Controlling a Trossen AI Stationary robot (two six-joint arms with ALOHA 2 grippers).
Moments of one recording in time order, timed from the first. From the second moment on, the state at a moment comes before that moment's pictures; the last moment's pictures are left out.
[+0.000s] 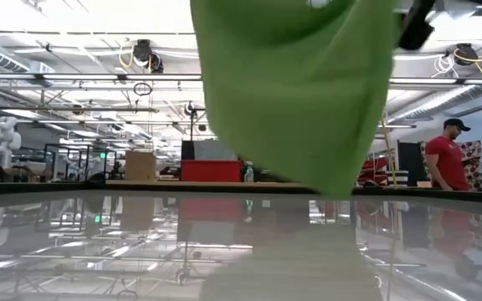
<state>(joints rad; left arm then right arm) 0.05 1.24 1.50 -0.69 -0.07 0.09 0.17 0.71 0.58 0.08 -0.25 0.72</state>
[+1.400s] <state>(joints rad) -0.01 1.33 1.43 -0.72 -0.26 0.09 0.16 0.82 1.04 -0.97 0.13 0.14</state>
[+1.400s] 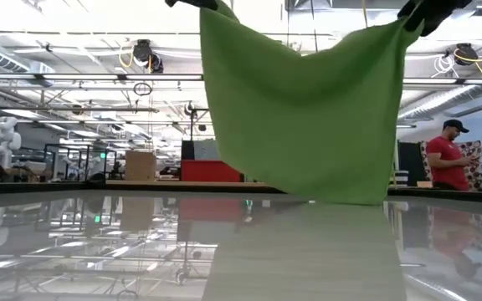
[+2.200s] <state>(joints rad) -0.16 1.35 0.92 -0.47 0.04 -0.31 0.30 1.31 1.04 -0.90 -0.37 0.16</state>
